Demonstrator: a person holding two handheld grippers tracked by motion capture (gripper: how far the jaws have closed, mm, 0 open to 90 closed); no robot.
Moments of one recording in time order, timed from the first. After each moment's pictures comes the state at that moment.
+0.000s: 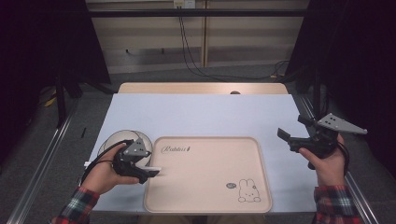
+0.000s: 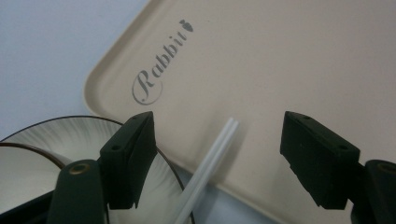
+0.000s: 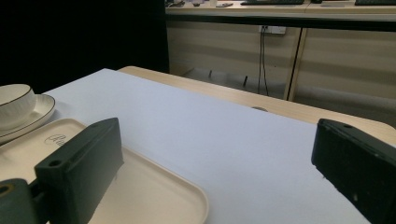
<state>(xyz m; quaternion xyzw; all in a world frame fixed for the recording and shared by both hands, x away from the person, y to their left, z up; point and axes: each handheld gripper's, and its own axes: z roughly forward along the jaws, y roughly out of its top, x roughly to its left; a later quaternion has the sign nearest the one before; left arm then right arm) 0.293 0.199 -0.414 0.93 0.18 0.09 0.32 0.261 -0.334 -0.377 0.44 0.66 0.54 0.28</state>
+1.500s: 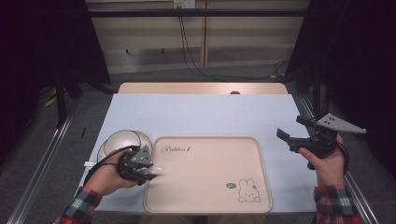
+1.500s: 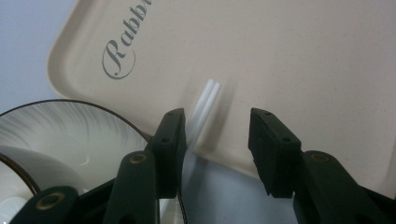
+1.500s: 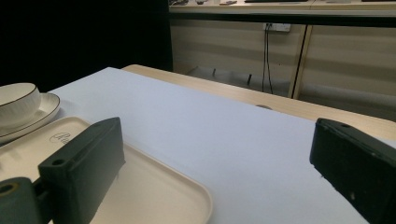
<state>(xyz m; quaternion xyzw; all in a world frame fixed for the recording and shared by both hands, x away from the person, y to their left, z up) 0.289 0.193 -0.422 0.96 0.12 0.07 0.24 0.262 -0.334 -0.378 0.43 0.67 0.54 0.28</state>
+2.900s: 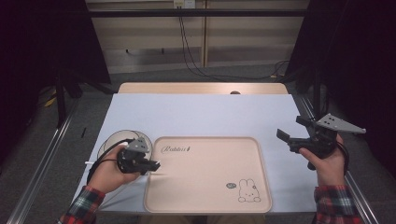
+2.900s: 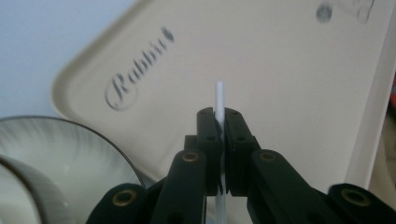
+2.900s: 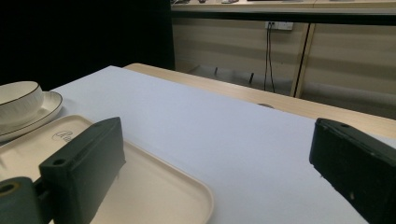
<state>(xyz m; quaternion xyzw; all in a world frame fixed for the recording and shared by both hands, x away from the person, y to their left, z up) 0.296 0.195 -0.402 0.90 0.23 0.04 0.36 0.263 -0.335 -0.379 0.43 0.67 0.54 0.27</state>
